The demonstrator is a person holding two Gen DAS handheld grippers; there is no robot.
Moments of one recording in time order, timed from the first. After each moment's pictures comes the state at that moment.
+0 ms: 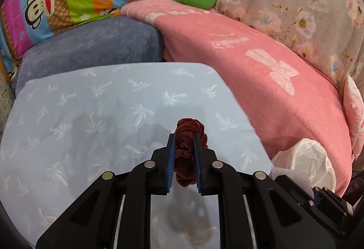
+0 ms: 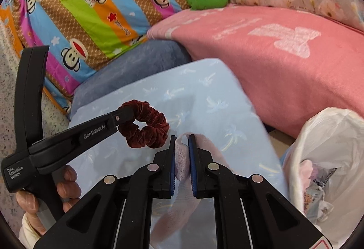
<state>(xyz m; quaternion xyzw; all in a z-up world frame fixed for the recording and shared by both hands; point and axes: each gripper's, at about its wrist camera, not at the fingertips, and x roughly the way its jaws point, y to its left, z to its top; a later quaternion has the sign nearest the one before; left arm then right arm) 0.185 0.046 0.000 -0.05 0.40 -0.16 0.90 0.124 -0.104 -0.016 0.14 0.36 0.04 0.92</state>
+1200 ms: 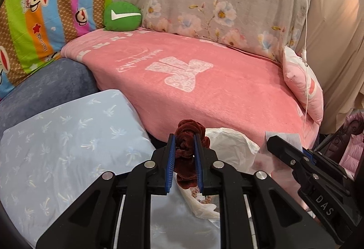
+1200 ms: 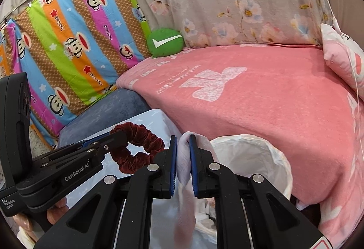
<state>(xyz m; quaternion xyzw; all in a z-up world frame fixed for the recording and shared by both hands) 0.077 -0.096 0.069 0.02 0.34 -0.30 0.89 0.000 -0.249 0.070 0.17 0.27 -0.07 0.95</state>
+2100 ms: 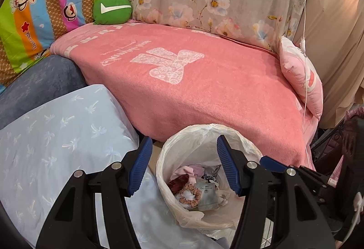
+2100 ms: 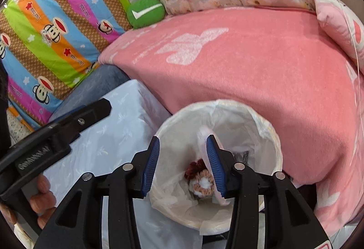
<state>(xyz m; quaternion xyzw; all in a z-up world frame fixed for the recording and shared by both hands) 0.083 -0.135 0.053 0.03 0.36 -0.31 0.88 0.020 -0.287 0.010 0.20 0.38 -0.08 0.90</state>
